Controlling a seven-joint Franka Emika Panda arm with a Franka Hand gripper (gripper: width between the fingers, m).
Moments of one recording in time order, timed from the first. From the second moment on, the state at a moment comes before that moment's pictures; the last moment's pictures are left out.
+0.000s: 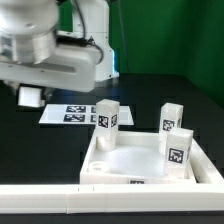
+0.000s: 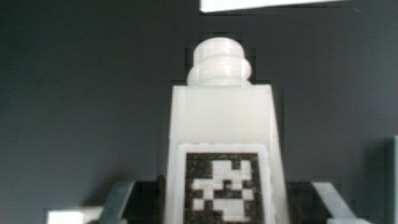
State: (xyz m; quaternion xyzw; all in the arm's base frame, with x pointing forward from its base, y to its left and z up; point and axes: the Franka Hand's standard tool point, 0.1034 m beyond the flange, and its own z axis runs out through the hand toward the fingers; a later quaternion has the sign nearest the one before) arm 0.505 -0.115 0.100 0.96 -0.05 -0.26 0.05
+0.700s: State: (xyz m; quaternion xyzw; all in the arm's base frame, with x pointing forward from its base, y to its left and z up) arm 0.551 -0.090 0.113 1.00 -0.05 0.00 0.05
